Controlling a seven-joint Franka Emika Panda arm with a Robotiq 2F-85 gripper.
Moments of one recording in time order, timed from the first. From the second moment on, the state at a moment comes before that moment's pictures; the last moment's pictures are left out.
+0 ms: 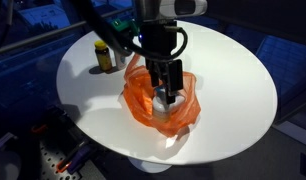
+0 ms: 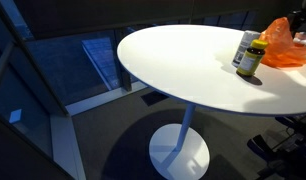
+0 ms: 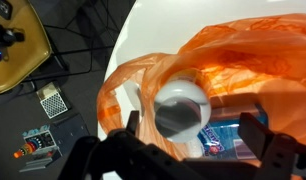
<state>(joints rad) -0.22 -0.03 -0.17 -2.39 -0.47 2.25 0.45</state>
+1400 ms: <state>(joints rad) -0.20 -0.11 -0.16 -2.38 -0.46 2.26 0.44</state>
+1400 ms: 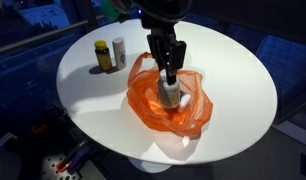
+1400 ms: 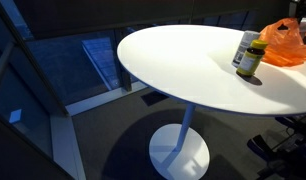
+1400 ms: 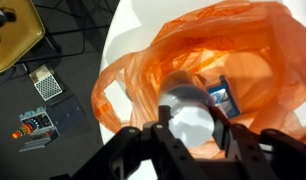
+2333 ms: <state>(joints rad) -0.09 -0.17 -0.01 -2.21 -0.38 2.16 0.44</state>
